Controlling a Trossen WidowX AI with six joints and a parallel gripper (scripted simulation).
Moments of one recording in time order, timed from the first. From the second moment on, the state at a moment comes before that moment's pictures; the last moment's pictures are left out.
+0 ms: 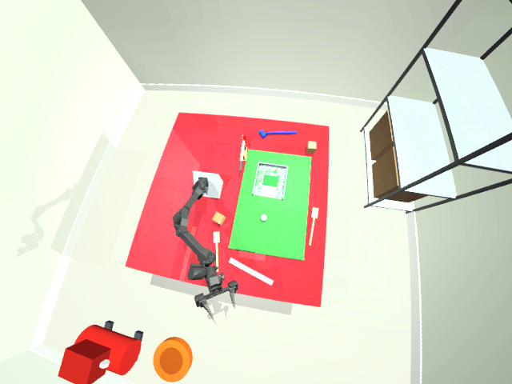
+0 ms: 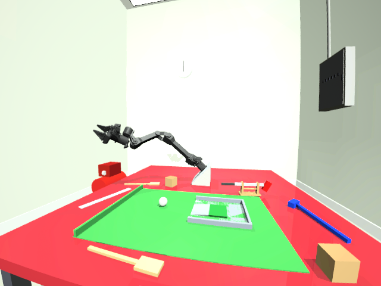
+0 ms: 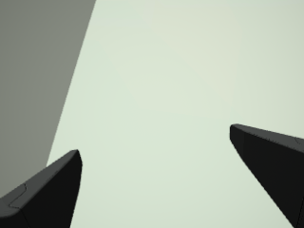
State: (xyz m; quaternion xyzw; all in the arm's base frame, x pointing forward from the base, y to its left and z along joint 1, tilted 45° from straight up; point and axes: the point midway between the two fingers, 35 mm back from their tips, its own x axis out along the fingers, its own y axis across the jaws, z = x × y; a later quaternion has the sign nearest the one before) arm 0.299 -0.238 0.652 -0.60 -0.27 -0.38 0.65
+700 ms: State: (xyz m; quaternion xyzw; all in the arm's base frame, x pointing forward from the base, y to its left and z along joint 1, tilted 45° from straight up) arm 0.498 -0.176 0.453 -0.47 -0.08 -0.16 0.86
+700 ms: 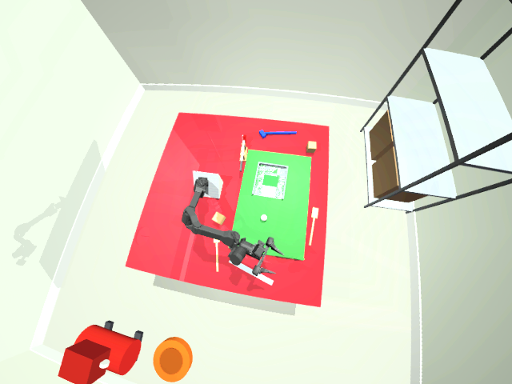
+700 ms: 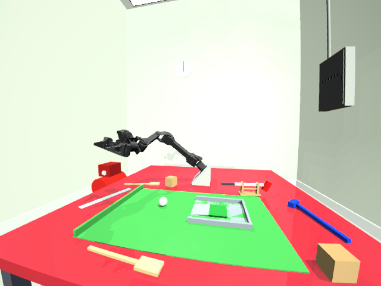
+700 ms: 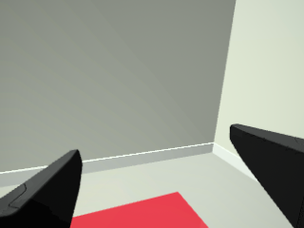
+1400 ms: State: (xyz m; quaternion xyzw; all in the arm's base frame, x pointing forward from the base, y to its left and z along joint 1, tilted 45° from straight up) arm 0.535 0.025 0.144 -0.42 0.28 0.14 0.85
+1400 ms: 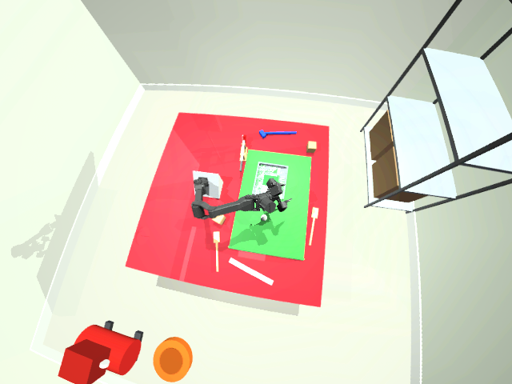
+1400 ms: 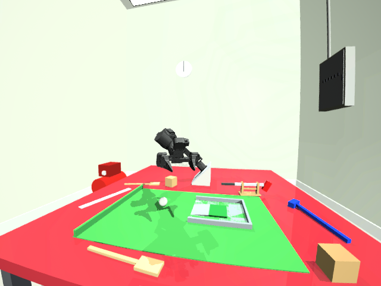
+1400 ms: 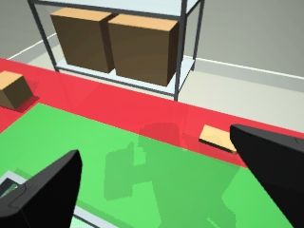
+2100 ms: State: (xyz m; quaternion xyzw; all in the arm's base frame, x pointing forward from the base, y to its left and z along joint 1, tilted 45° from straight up) arm 0.290 0.135 -0.065 -0.56 0.59 0.36 0.47
